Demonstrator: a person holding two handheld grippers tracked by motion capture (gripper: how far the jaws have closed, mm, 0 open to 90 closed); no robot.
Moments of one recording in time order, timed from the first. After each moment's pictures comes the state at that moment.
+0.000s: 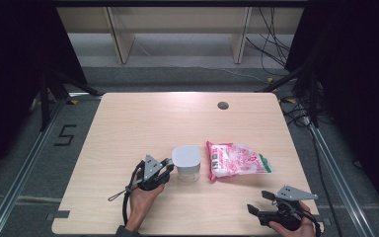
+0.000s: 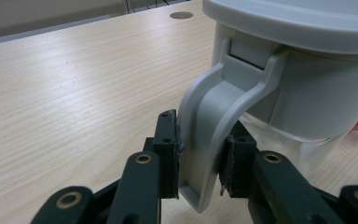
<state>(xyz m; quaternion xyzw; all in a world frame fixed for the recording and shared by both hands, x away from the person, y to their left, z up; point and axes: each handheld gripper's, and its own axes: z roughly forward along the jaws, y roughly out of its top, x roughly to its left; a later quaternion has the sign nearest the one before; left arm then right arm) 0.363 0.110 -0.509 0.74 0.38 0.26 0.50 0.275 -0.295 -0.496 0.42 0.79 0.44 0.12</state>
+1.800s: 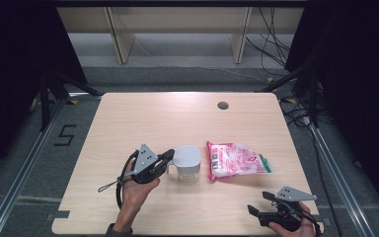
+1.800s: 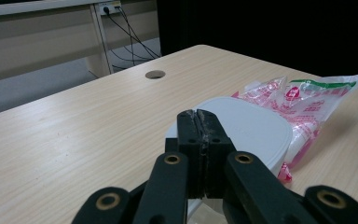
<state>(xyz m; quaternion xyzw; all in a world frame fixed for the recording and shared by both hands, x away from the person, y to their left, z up) 0.353 0.112 -0.441 0.73 0.32 0.26 0.54 0.273 -0.295 -0.498 0.42 0.79 0.43 0.12</state>
